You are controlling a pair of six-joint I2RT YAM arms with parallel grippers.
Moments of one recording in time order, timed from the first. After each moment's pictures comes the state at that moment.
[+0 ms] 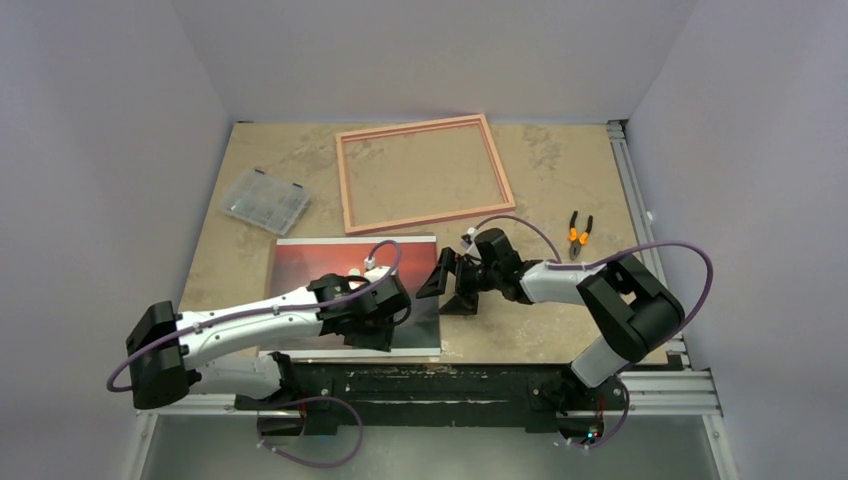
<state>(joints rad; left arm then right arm) -1.13 1.18 0.89 -0.97 -0.17 -0.96 0.64 1.59 0.60 0.19 -0.58 1.07</state>
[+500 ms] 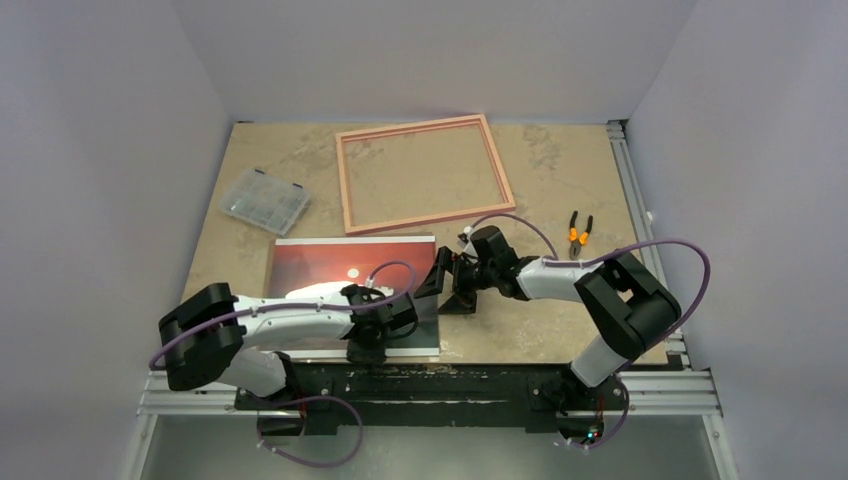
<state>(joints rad) -1.13 1.39 0.72 -0.87 -0.13 -1.02 0.65 1.62 0.64 0.15 -0.58 1.06</state>
